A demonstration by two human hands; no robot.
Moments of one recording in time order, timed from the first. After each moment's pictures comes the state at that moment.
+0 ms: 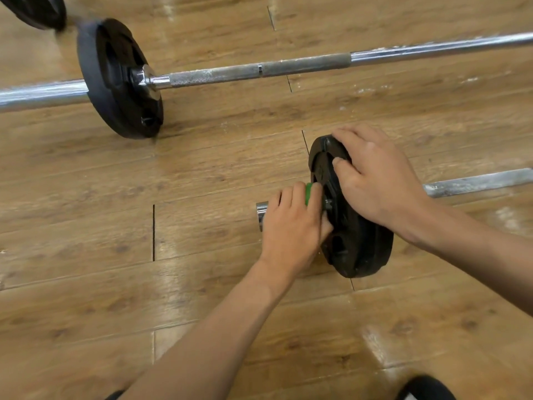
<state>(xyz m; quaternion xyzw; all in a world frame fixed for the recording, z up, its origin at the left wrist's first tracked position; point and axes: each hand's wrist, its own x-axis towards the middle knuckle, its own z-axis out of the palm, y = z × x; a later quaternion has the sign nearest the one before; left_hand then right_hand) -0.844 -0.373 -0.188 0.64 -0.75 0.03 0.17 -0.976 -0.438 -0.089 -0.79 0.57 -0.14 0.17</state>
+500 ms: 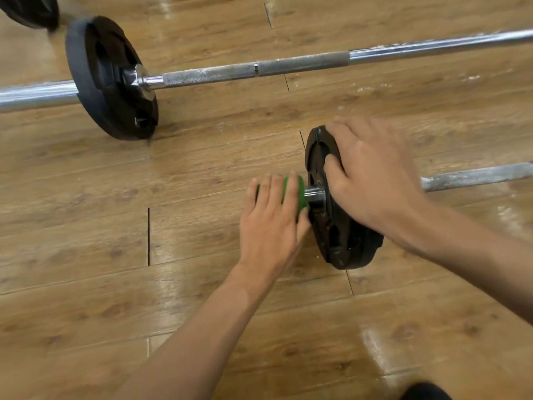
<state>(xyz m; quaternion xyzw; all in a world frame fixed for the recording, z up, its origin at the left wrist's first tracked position) -0.818 -0.375 -0.195 0.66 -0.74 0.04 0.14 -0.970 -0.440 -0.083 -0.81 0.57 -0.10 0.08</state>
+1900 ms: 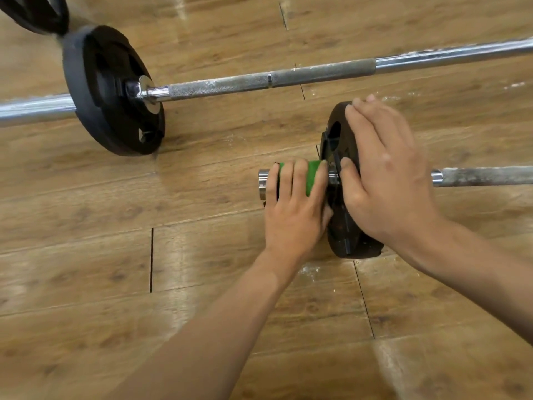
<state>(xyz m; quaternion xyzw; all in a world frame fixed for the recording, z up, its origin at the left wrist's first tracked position) -0.822 -0.454 -0.230 0.64 -0.73 0.14 0.19 -0.959 -0.494 -0.122 -0.81 0.51 -0.27 0.04</state>
